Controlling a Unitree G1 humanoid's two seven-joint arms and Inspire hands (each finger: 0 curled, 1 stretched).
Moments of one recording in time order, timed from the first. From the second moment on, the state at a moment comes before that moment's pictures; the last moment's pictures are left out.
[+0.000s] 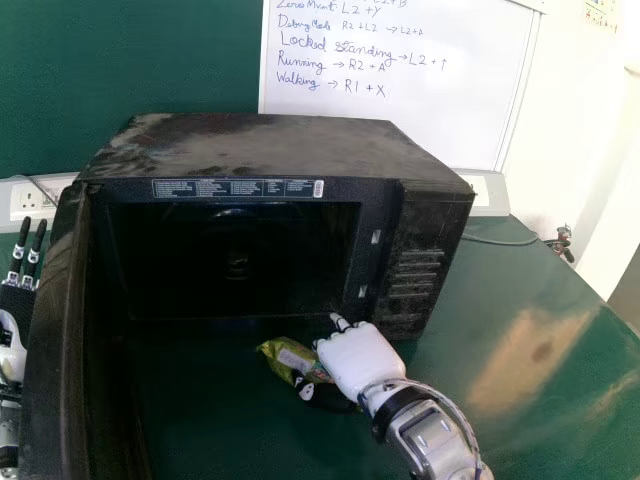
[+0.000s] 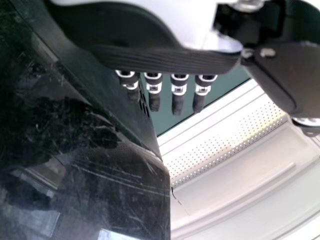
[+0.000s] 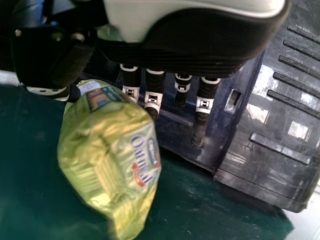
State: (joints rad) left arm -0.46 0.35 0.83 0.95 -0.89 -0.03 -1.27; right arm -0.29 -0.52 0.40 -0.22 -1.30 -0.03 0.41
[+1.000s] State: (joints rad) left arm -0.46 0.35 0.83 0.94 -0.89 -0.05 -1.26; right arm -0.29 -0.51 0.35 -0.23 -1.21 -0.02 0.33
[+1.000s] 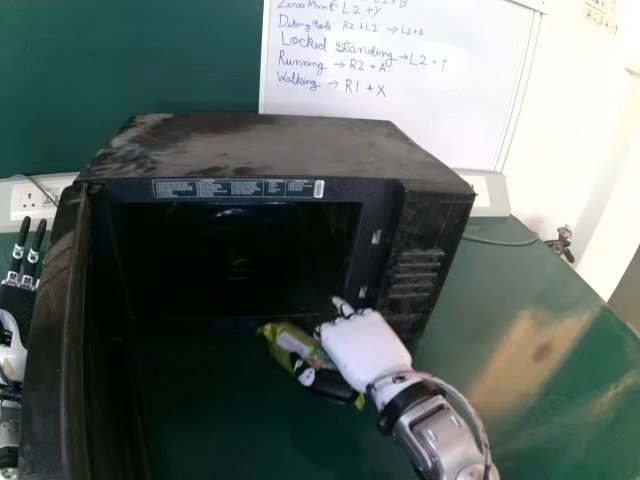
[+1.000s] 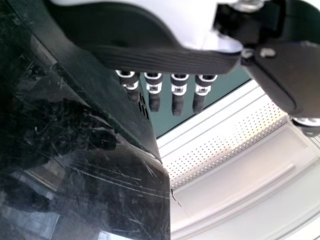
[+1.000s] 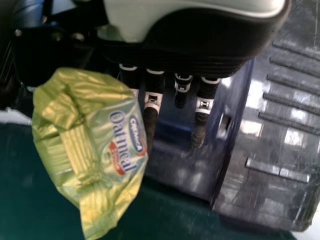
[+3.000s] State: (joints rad) left arm -0.46 0.35 0.81 0.94 -0.88 -0.06 -1.21; right arm -0.63 -0.35 0.39 0.05 -1.13 0.02 0.15
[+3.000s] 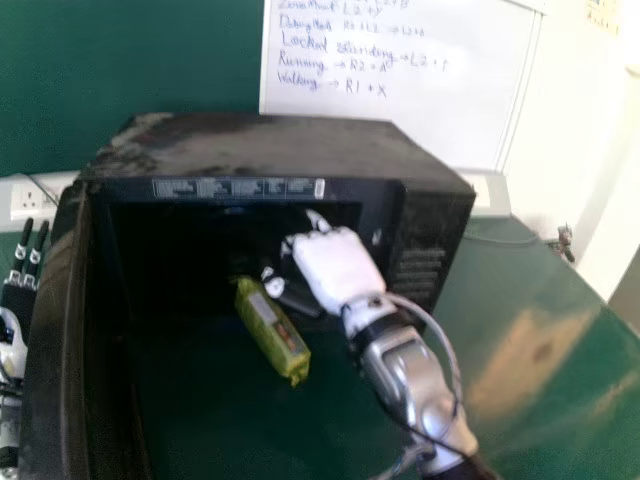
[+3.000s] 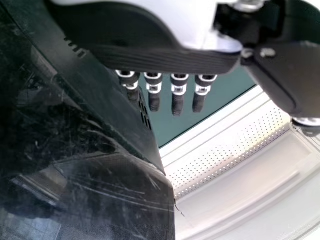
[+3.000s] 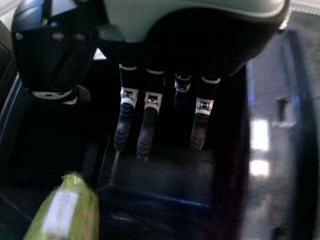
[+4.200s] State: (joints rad) left arm -0.45 0.35 0.81 0.92 -0.88 -0.04 -1.22; right arm -0.57 -0.36 0.42 -0.12 -1.09 0.20 0.33
